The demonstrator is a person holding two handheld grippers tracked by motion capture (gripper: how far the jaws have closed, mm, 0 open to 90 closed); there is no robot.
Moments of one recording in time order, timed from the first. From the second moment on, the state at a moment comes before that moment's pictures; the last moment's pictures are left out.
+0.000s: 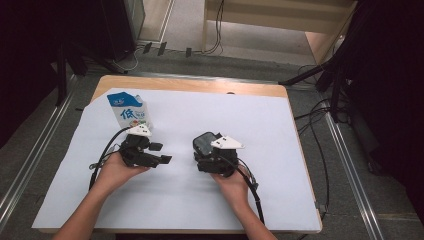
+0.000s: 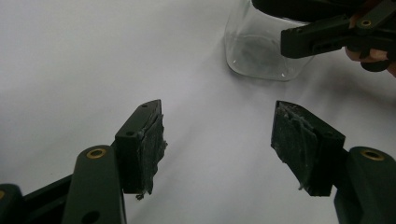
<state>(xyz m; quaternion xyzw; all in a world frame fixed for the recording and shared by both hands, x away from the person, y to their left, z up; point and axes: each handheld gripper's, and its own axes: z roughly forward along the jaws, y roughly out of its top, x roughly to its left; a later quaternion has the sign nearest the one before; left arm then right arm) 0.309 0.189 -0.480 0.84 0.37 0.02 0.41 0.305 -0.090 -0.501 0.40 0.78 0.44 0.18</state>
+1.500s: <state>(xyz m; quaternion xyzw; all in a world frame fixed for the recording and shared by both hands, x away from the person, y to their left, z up) 0.307 0.165 -0.472 0.84 0.32 0.01 0.43 0.274 -0.132 -0.477 0.35 0.80 0.47 0.14</state>
